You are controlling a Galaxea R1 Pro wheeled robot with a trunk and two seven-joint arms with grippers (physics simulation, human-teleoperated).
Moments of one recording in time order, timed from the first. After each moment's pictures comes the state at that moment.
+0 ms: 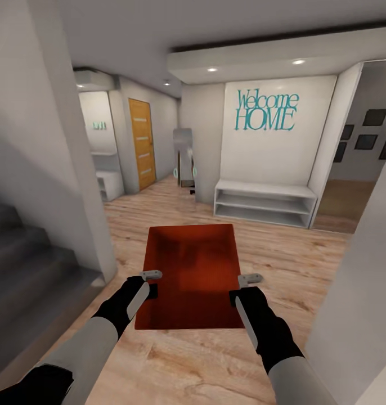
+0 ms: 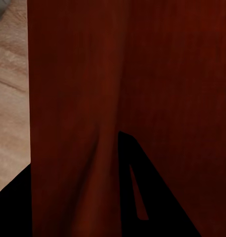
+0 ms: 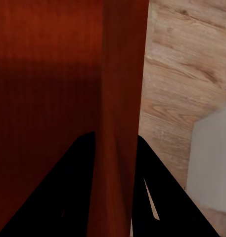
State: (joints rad) left arm -0.82 -0.09 -0.18 -0.55 0.38 0.61 0.37; right arm -0.58 0.16 0.09 -1.01 0.05 0.82 -0.28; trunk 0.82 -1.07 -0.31
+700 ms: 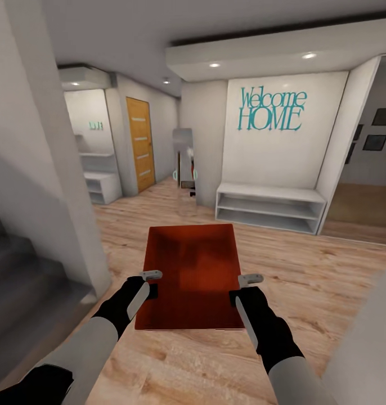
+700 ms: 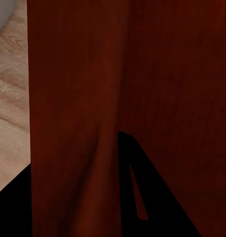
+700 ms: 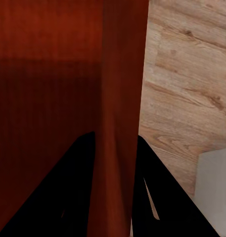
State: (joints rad) left arm -0.82 -0.09 -0.18 -0.55 0.38 0.61 0.37; right arm -0.58 0.16 0.09 -1.01 0.05 0.82 -0.28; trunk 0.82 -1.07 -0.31
